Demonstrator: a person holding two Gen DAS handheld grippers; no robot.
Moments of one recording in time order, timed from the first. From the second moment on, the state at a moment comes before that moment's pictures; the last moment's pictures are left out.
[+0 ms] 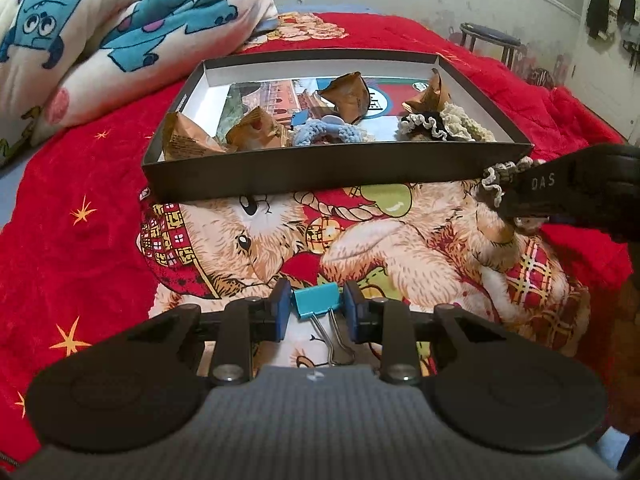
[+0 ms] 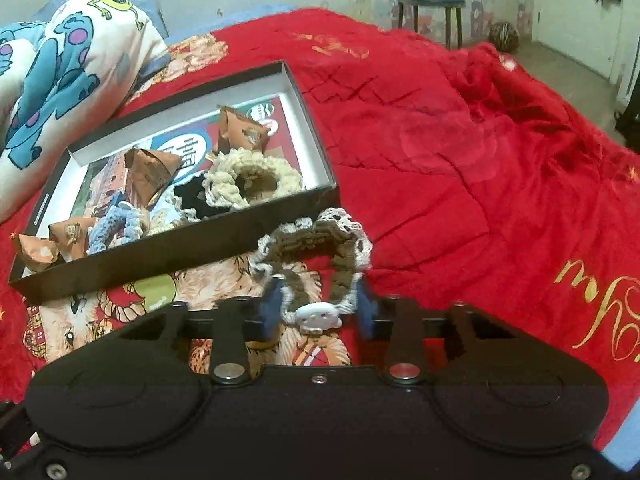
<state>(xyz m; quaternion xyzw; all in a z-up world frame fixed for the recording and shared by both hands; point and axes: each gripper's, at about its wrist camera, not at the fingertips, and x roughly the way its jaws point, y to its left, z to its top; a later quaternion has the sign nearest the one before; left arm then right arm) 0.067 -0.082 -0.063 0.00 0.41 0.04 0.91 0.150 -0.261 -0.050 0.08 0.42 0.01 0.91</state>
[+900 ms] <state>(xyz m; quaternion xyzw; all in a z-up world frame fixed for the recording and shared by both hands) 0.065 -0.077 -0.057 -0.01 0.38 0.06 0.92 0.135 -0.255 -0.016 0.18 0.33 0.10 0.92</state>
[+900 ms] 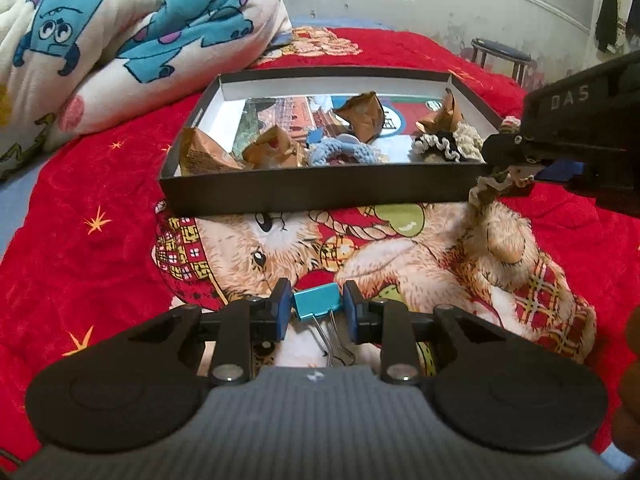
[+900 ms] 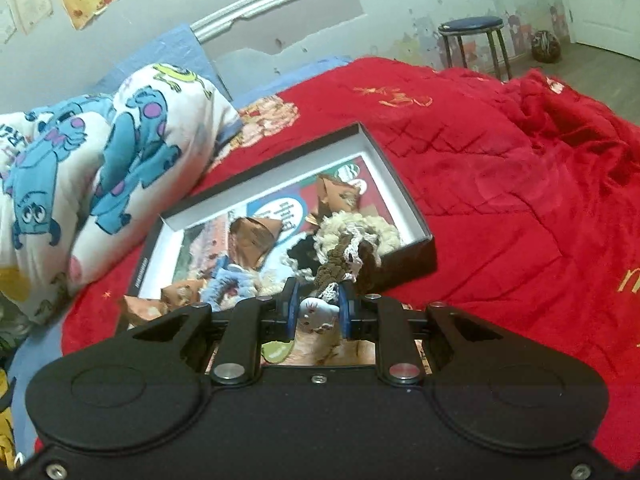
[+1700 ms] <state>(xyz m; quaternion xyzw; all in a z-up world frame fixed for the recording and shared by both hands) 0.059 -0.039 -0.021 -0.09 0.32 0.08 0.94 0.151 -0.221 0.002 0.18 0.29 0.21 0.92</state>
